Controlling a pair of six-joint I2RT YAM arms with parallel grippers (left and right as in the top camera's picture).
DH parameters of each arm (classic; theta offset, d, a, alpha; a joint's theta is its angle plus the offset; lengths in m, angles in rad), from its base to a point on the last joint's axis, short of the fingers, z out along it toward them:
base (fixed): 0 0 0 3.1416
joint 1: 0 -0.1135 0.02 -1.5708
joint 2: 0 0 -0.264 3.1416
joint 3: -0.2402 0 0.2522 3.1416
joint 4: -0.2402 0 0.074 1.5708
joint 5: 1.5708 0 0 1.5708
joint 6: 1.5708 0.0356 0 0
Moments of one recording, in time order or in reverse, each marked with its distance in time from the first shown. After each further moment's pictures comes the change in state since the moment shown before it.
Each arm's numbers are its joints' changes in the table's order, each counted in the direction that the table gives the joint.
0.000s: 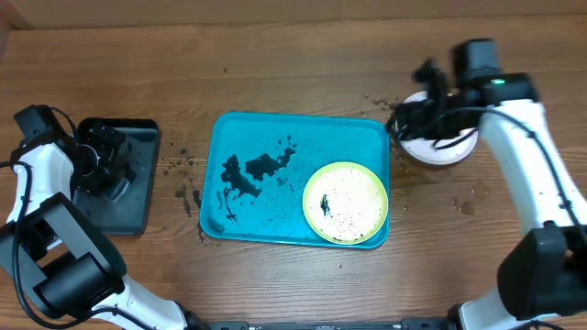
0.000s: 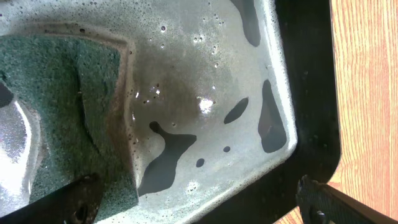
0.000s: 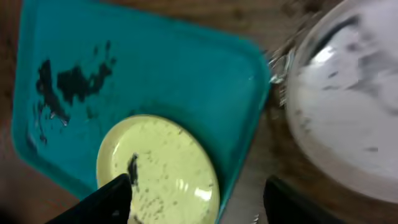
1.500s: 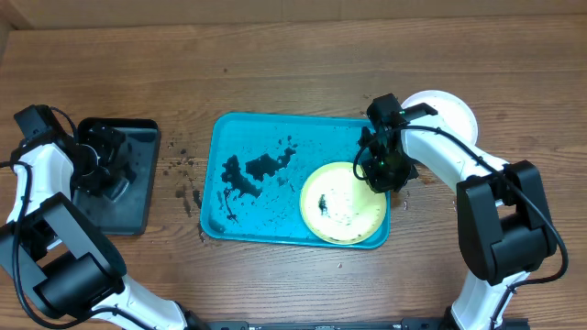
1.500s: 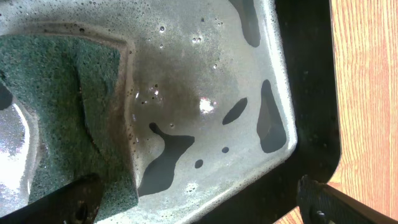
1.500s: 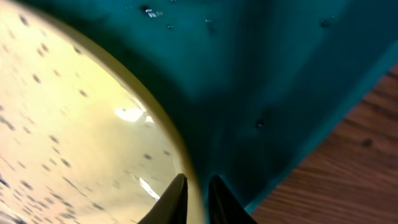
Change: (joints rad) left arm 0.000 0.000 0.000 0.000 0.000 0.000; right arm -0.226 -0.223 0.193 0.043 0.257 0.036
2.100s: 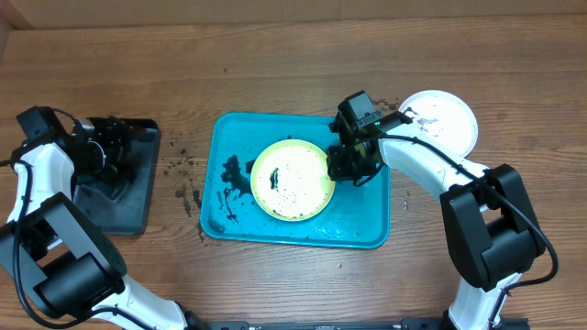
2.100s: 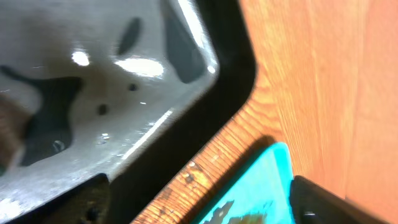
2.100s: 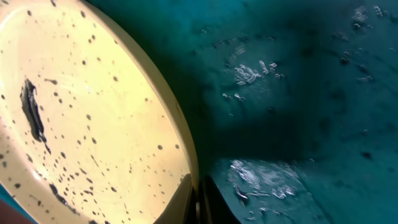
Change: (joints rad) left arm 0.004 0.000 0.000 -0.045 0.350 0.141; right arm -0.119 0.000 0.005 0.316 -0.230 0.319
